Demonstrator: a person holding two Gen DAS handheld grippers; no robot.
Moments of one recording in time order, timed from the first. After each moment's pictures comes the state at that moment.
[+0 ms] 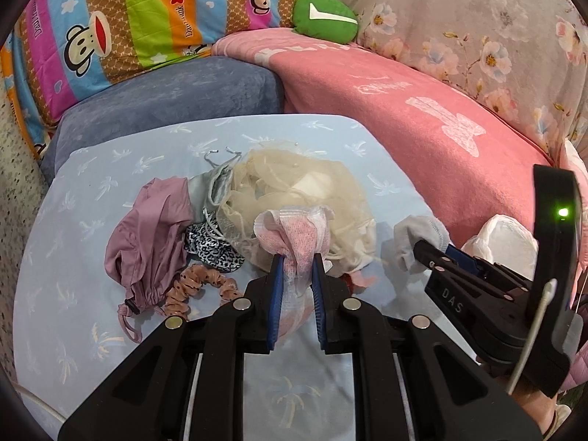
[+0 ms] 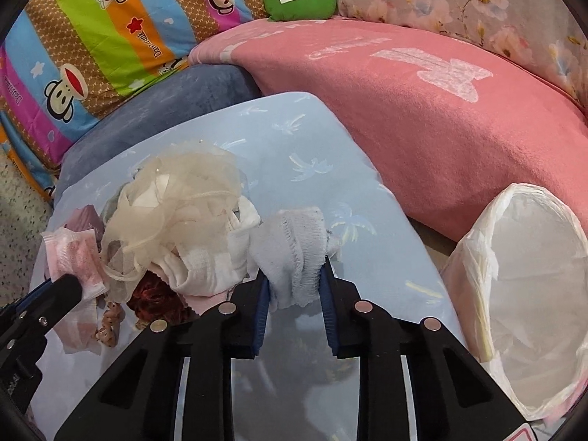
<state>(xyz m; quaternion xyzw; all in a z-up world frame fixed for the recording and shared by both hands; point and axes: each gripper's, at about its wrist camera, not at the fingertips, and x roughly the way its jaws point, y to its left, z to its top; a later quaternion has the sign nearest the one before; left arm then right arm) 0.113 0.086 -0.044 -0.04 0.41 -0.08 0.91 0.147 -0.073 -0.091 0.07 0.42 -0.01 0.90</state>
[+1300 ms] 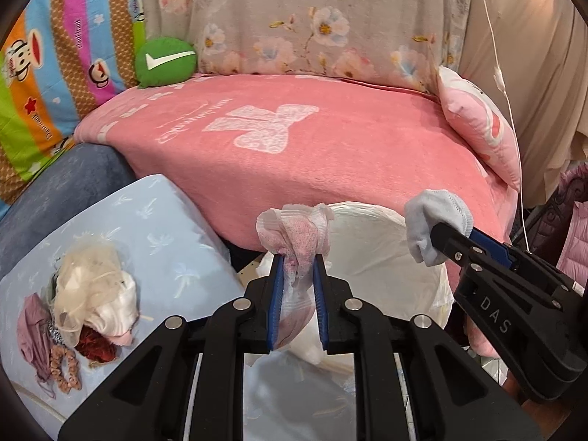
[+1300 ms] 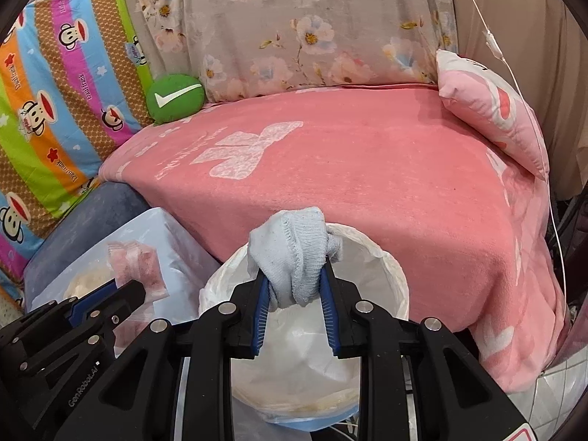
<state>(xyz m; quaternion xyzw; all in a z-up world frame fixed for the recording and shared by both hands) 0.073 -0.139 -0.003 0.08 0.35 -0.28 0.89 0.015 -0.296 -0.018 0.16 0.31 -0.19 0.92</state>
